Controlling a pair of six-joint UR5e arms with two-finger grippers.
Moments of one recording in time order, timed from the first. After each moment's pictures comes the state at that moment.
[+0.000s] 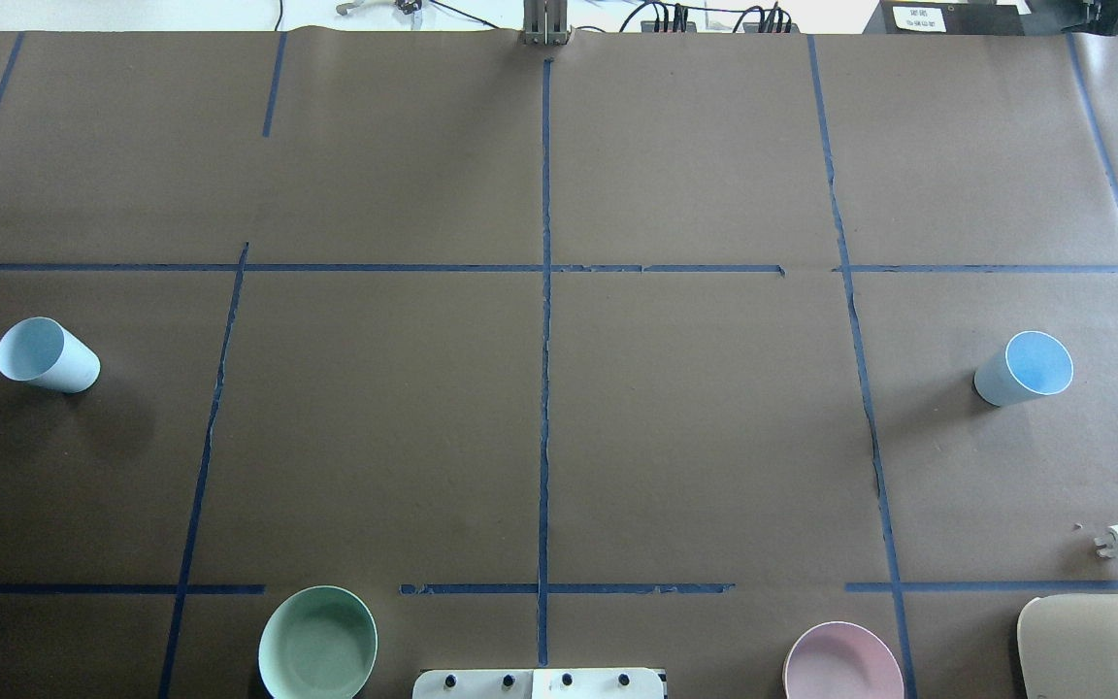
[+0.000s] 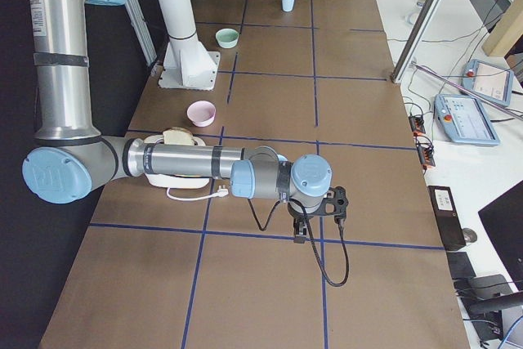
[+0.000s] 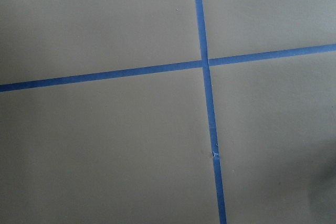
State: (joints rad) left arm -1.60 -1.62 -1.56 -1.46 -2.35 0.20; right arm 1.60 -1.56 1.57 -1.56 2.44 0.03
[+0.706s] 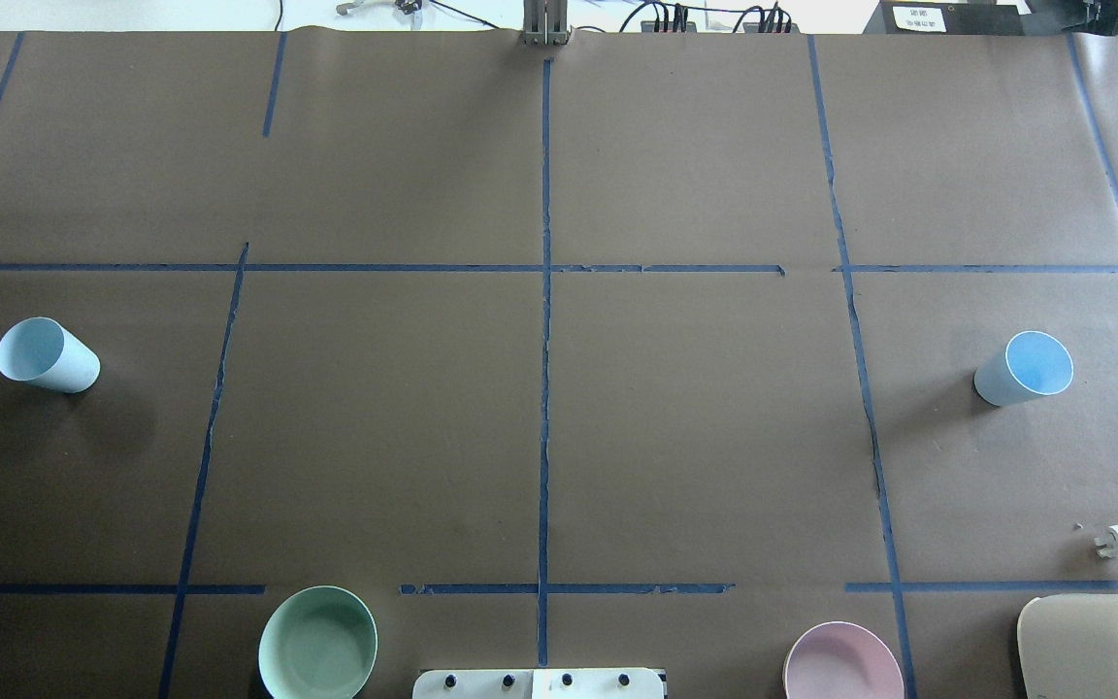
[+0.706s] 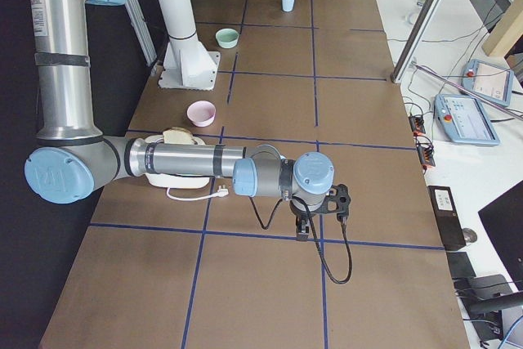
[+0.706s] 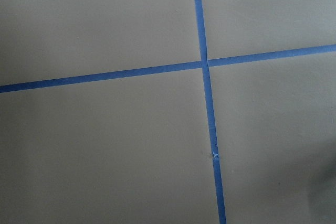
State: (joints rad) left arm -1.60 -1.62 -1.56 -1.46 -2.35 0.19; right arm 1.60 -1.55 1.57 -1.56 2.44 0.03
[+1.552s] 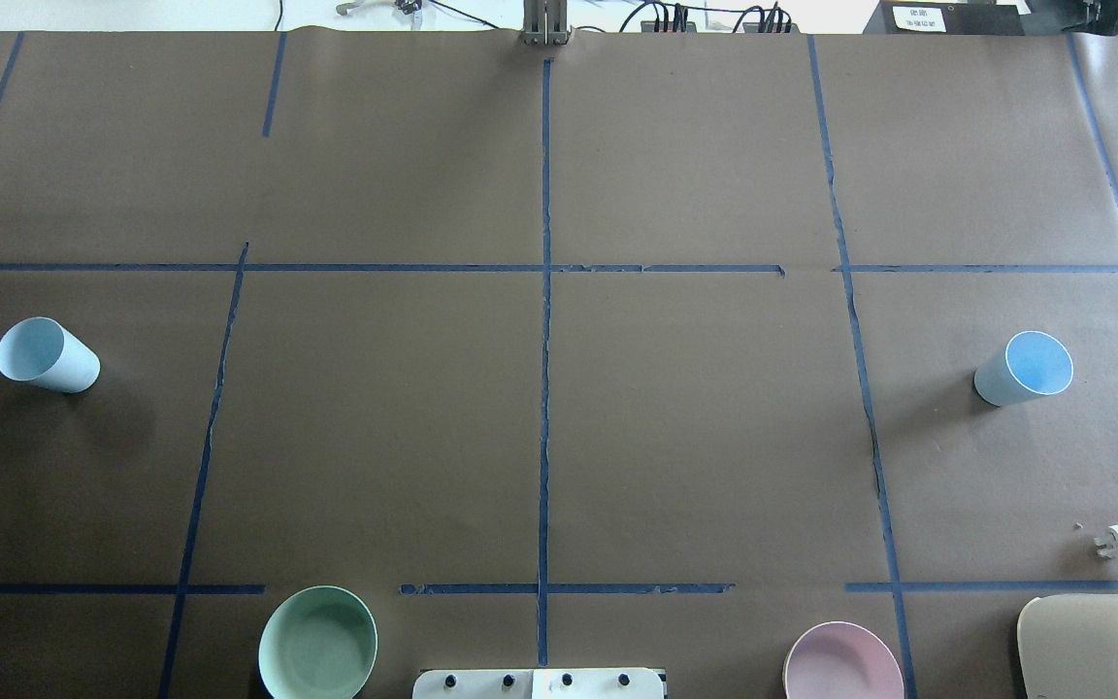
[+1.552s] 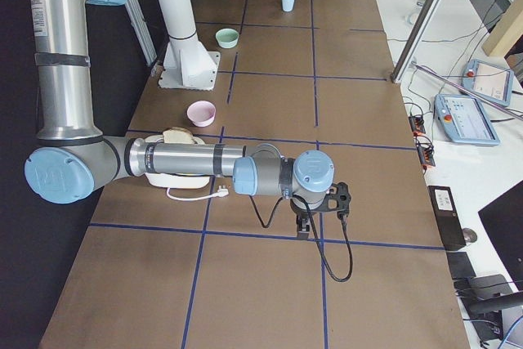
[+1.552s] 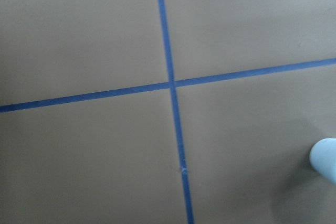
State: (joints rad) left arm -1.48 -1.62 -1.73 -1.47 -2.40 -0.04; right arm 1.60 -1.56 1.58 -1.56 2.44 0.03
